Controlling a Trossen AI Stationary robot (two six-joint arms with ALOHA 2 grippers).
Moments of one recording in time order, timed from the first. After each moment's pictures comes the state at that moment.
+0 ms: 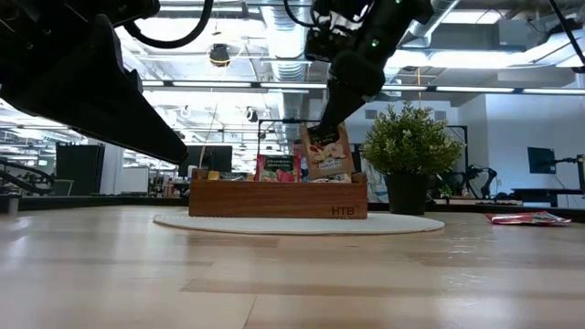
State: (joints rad) left arm -0.73 1.80 0.90 0.01 -0.81 -0.78; right arm -0.02 1.72 1.28 -0.56 0.20 -0.13
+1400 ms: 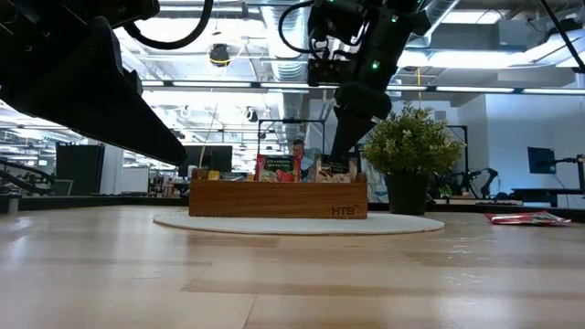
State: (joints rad) left arm -0.73 1.80 0.90 0.00 -0.81 -0.77; right arm -0.03 1.79 1.29 -0.65 0.24 -0.08
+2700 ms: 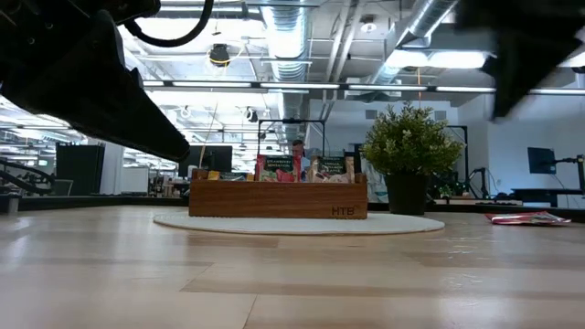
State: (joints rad) left arm -0.73 1.80 0.90 0.02 -0.81 -0.78; right arm 0.45 1.31 0.97 -0.96 0.29 0.60
